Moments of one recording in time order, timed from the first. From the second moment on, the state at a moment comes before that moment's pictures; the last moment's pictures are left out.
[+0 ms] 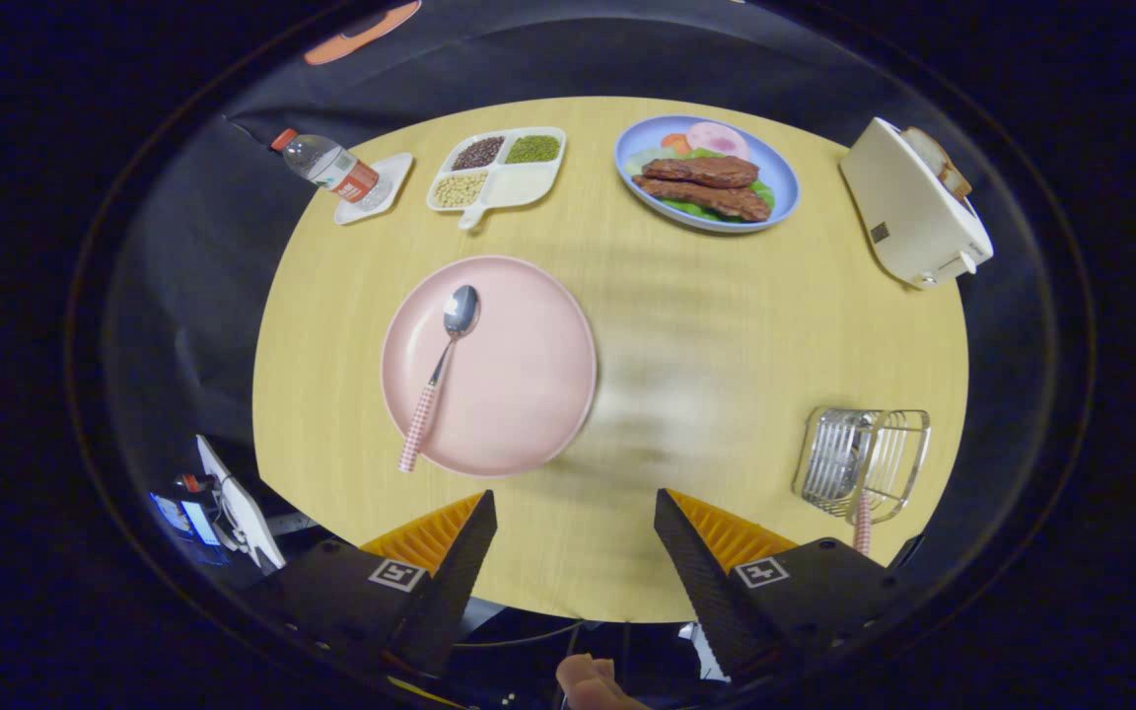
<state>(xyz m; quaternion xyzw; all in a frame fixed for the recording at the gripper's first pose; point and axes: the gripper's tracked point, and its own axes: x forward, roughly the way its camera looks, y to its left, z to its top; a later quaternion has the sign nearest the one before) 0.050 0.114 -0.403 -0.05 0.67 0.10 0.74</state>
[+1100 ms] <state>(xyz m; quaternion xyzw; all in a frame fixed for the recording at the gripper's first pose) 0.073 0.251 -0.506 0.02 0.61 0.06 0.79</state>
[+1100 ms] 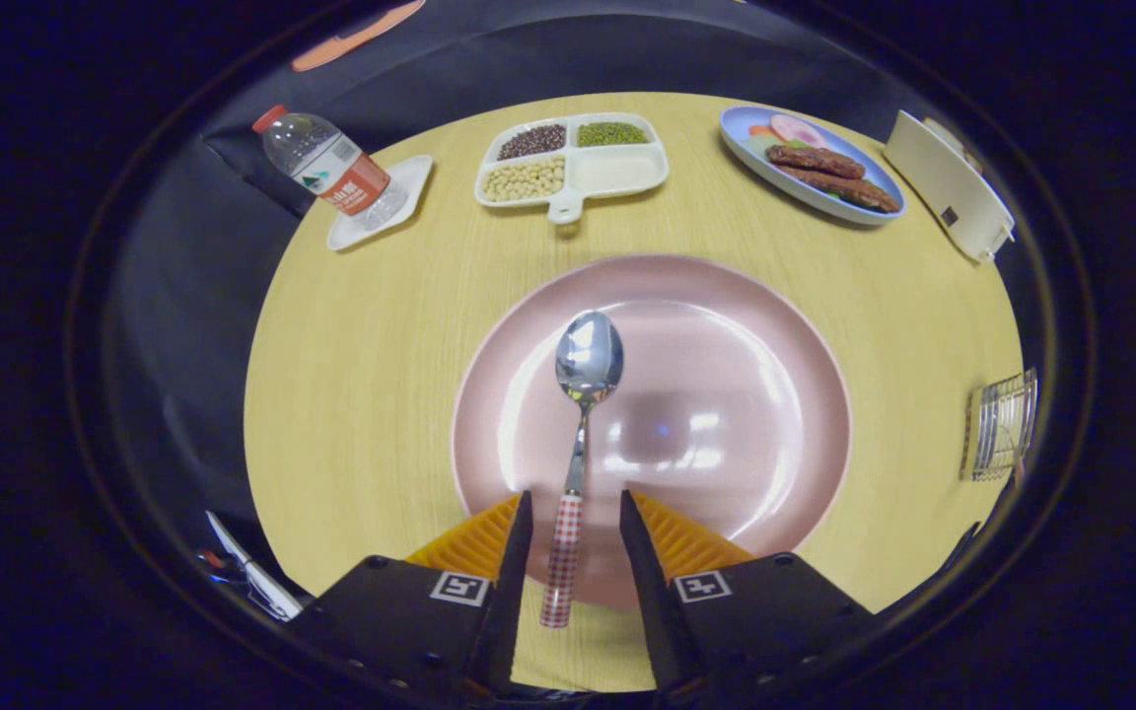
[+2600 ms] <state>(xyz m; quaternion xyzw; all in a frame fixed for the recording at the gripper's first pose) 0.069 0.115 -0.388 -0.03 0.55 0.11 0.83</state>
